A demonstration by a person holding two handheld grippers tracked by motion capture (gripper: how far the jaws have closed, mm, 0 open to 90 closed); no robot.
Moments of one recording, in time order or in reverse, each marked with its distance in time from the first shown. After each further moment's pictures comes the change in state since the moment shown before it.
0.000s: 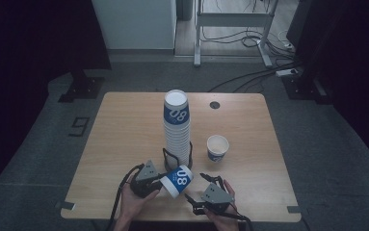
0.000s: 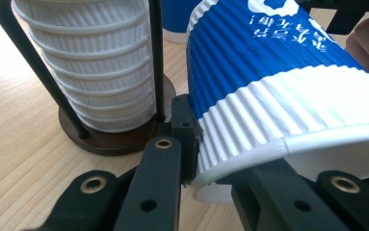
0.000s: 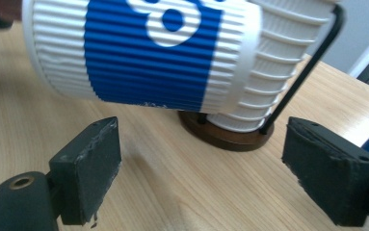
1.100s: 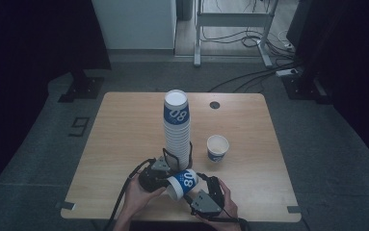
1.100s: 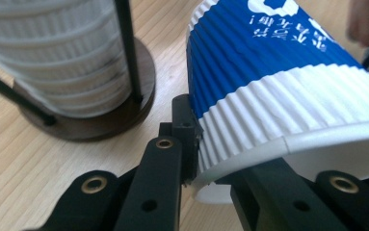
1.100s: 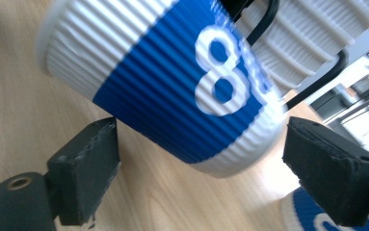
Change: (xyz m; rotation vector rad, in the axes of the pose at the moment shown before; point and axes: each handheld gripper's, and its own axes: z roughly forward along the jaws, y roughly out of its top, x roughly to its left) left arm 0.001 0.027 0.020 0.250 -0.055 -0.029; right arm 0.015 0.006 0.006 0.065 -0.096 -0.323
